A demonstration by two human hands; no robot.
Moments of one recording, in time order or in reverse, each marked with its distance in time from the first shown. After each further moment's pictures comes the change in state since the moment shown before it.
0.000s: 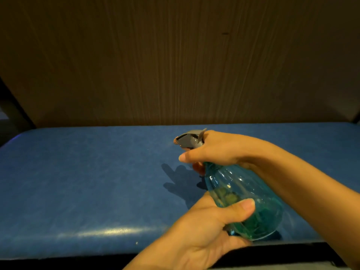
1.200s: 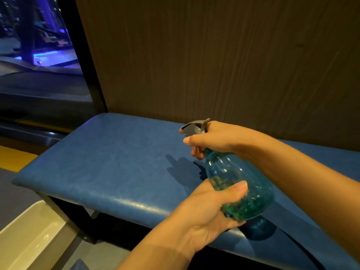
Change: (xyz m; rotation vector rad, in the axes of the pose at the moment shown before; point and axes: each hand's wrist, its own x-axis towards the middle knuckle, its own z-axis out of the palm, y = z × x) left_hand -0.040 0.027 -0.033 -0.063 0.281 0.237; right_hand 0.040 -0.079 0.034 -0.026 -0.109 -0.143
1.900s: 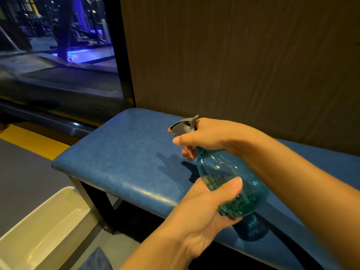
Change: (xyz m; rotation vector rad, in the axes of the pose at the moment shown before) left_hand -0.026 0.007 -0.059 -0.029 0.058 0.213; right_hand 0.037 -0.050 0.049 -0.063 -0.147 -0.162
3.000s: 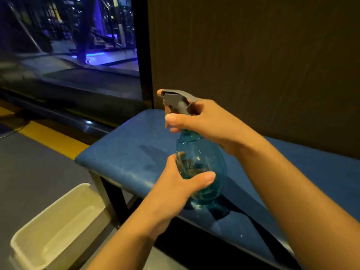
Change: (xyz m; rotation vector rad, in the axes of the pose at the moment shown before) left_hand -0.026 0.041 -0.073 0.534 0.351 0.311; right_hand 0.022 -0.041 0.031 0.361 0.169 -0.443
